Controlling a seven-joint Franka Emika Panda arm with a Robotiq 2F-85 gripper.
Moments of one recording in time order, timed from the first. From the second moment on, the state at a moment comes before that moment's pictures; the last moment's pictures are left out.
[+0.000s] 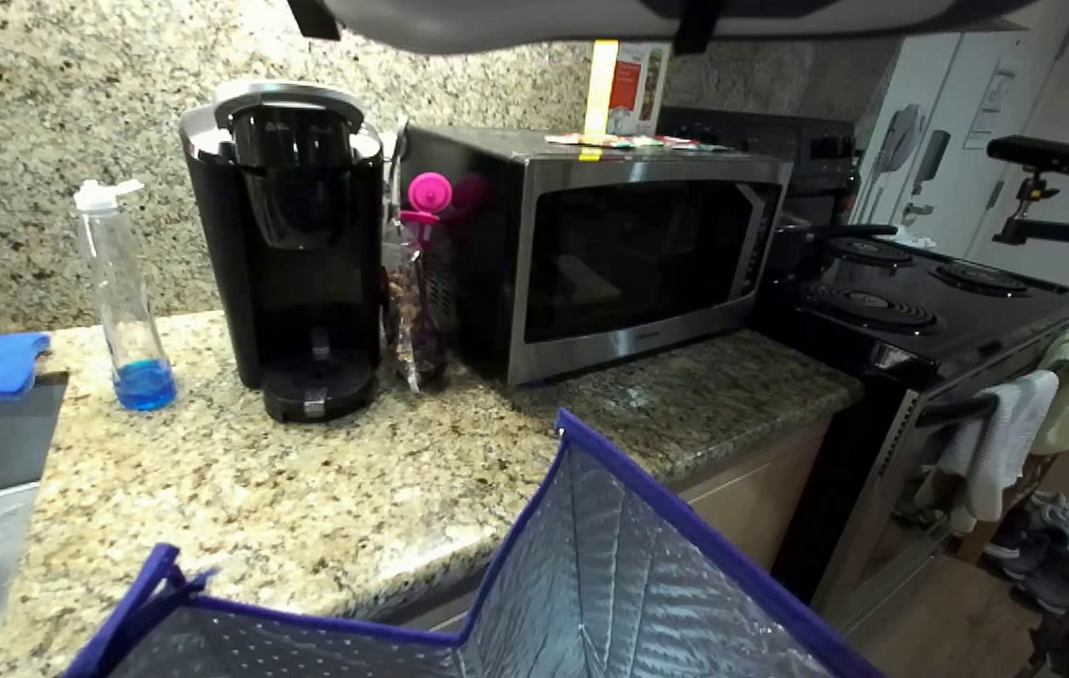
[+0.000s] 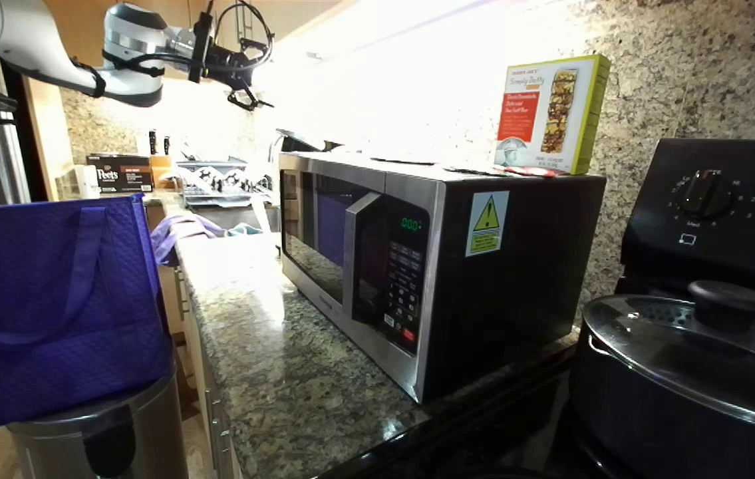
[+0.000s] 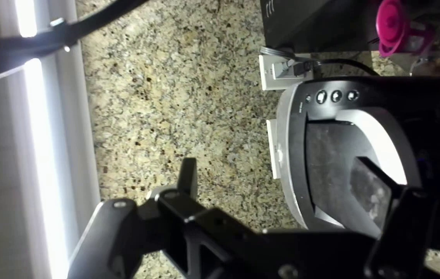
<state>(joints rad) 0.79 0.92 -0.42 -0.57 -0.92 1.93 -0.16</state>
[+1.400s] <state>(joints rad) 0.74 0.93 -0.30 -0.59 -0.76 2.00 -0.16</state>
